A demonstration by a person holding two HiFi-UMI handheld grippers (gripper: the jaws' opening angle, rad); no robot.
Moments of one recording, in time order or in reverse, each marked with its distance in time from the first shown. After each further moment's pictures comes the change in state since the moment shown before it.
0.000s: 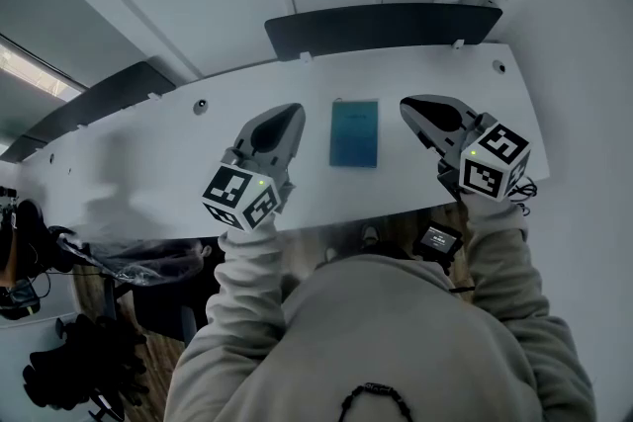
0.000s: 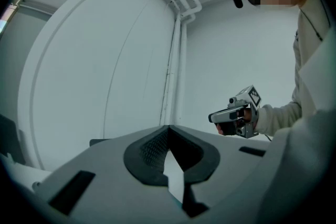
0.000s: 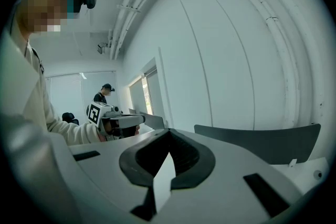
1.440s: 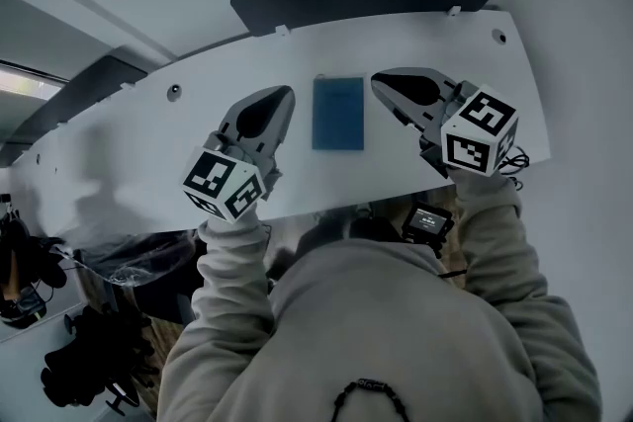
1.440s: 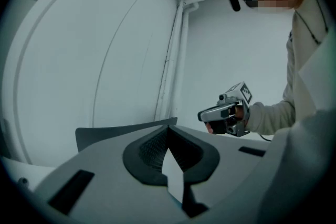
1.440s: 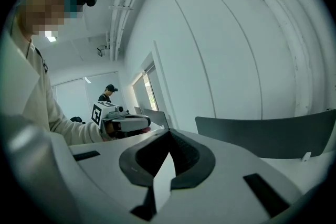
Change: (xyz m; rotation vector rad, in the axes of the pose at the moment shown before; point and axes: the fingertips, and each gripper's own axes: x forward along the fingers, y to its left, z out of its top) left arm 0.064 0.009 -0.039 -0.030 0.104 -0.064; right arm 0.040 -0.050 -0.024 0.061 0.057 0.097
